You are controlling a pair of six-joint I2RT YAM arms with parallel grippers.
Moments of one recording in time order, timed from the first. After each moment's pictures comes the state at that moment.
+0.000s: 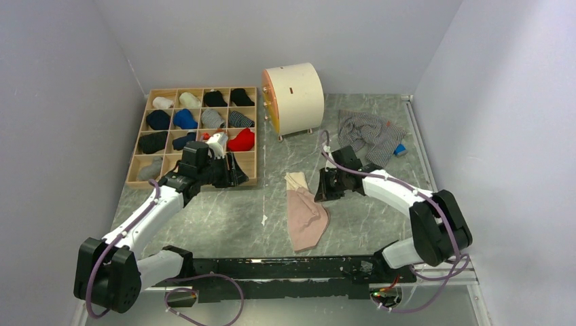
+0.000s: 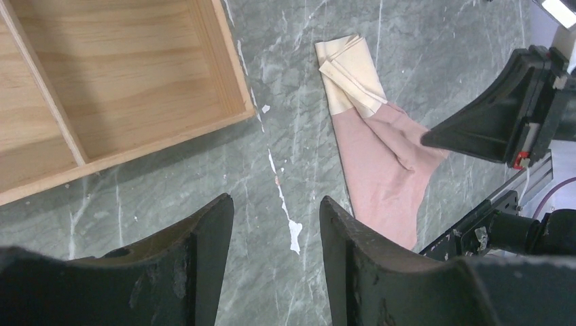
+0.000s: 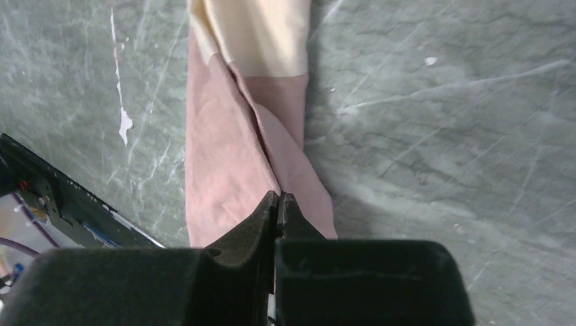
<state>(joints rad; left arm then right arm) -0.31 1.11 0.71 -0.26 0.38 -0.42 0.44 1.43 0.76 -0.37 -0.37 0.39</state>
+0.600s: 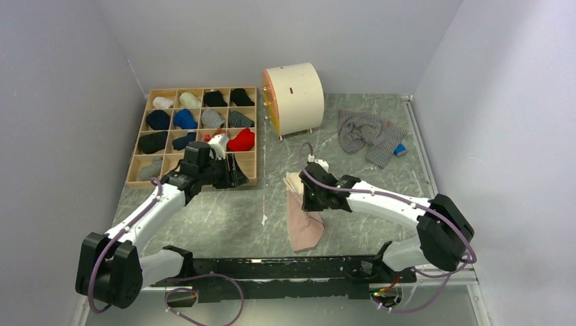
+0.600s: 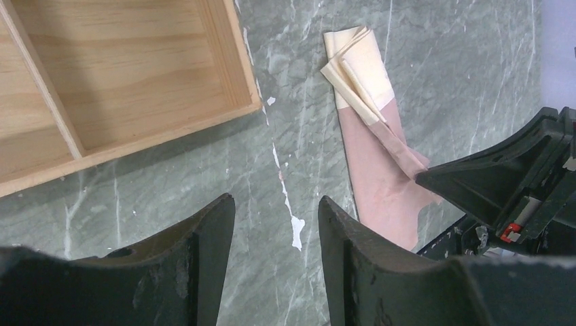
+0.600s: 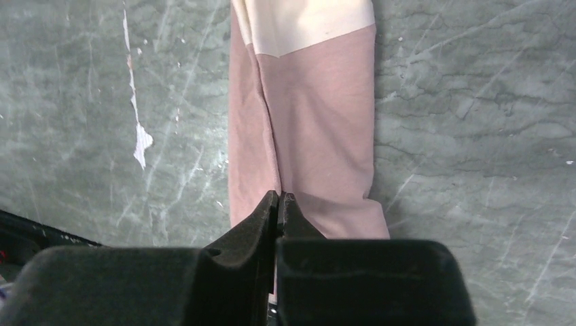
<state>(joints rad) -0.31 1.14 0.71 -0.27 0.38 -0.43 0.85 1.37 0.81 -0.46 0.09 0.76</state>
